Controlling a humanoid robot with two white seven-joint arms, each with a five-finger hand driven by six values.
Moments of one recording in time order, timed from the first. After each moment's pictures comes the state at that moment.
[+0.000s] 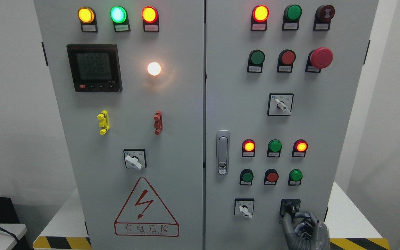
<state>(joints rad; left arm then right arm) 0.00 -0.09 0.08 0.06 0.00 -0.16 0.05 -0.26 0.13 0.00 -1.59 0.23 0.22 -0.37</state>
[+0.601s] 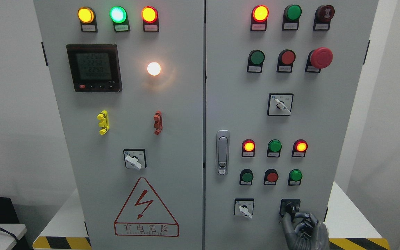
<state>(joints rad) 0.00 -0.09 0.08 0.06 0.00 -0.16 0.05 -0.26 0.13 0.00 -1.59 0.20 0.22 -0.37</state>
